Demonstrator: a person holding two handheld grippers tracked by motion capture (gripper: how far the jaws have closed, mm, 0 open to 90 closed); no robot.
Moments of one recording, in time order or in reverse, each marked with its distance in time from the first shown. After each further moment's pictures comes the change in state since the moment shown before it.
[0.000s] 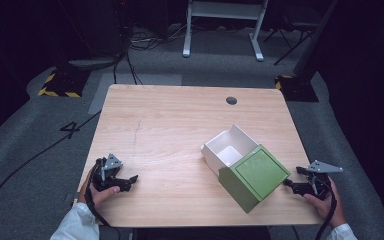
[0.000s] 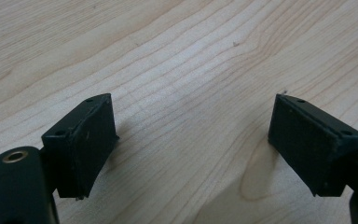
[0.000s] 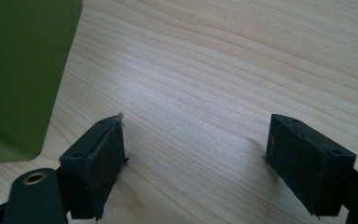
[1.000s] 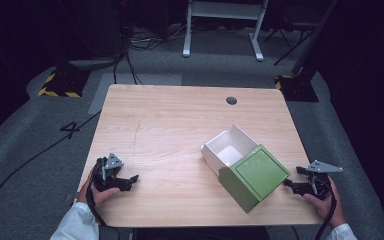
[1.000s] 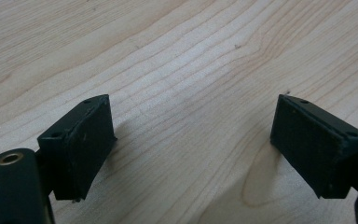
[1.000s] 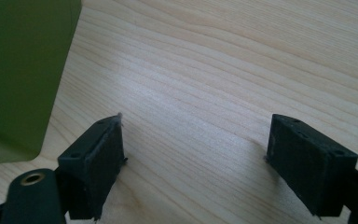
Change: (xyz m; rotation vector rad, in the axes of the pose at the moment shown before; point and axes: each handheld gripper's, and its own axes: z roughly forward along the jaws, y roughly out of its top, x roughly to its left) left arm 0.001 0.002 0.002 0.002 0.000 0.009; right arm 0.000 0.000 0.000 0.001 0.000 0.000
